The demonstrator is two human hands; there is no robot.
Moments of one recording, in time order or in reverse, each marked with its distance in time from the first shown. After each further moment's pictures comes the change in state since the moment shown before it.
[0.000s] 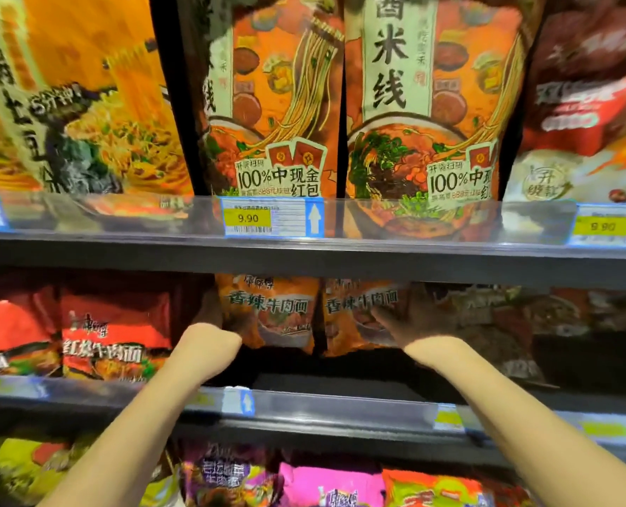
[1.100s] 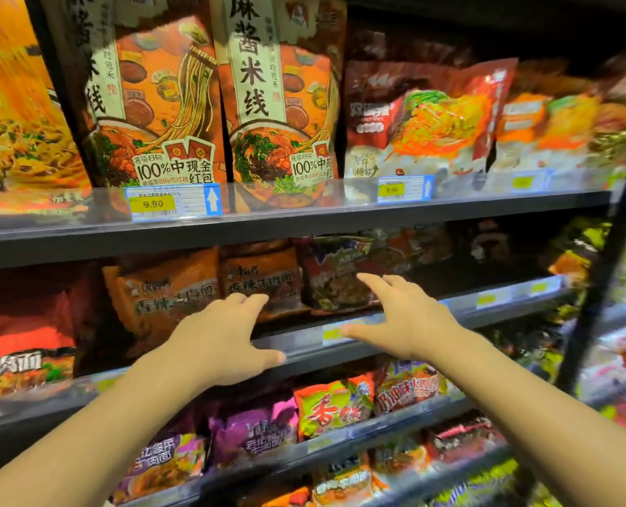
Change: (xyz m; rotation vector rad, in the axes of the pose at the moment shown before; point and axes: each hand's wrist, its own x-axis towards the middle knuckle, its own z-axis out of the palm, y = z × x) left_hand -0.116 0.050 0.015 0.809 -0.369 0.913; right_hand -0.180 0.011 -0.098 -0.467 0.022 0.119
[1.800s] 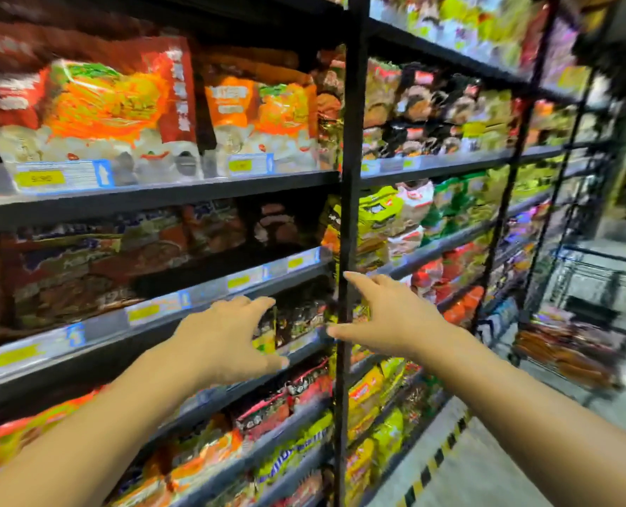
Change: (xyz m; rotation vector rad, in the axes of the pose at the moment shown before) left_hand 0.048 0.374 0.039 0.036 -0.097 0.404; right_hand -0.171 0.321 -0.078 -0.043 0.034 0.356
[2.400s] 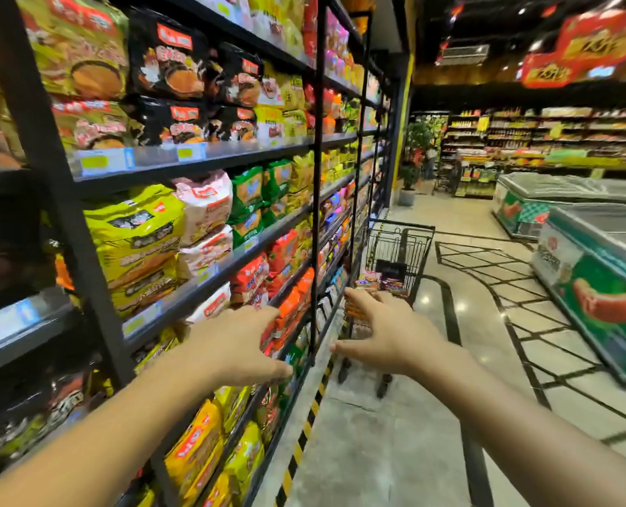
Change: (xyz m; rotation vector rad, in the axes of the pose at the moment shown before) left_hand 0.212 0.288 0.021 -0.010 -0.084 0.520; right_hand -0.040 0.295 -0.032 -0.052 0.020 0.551
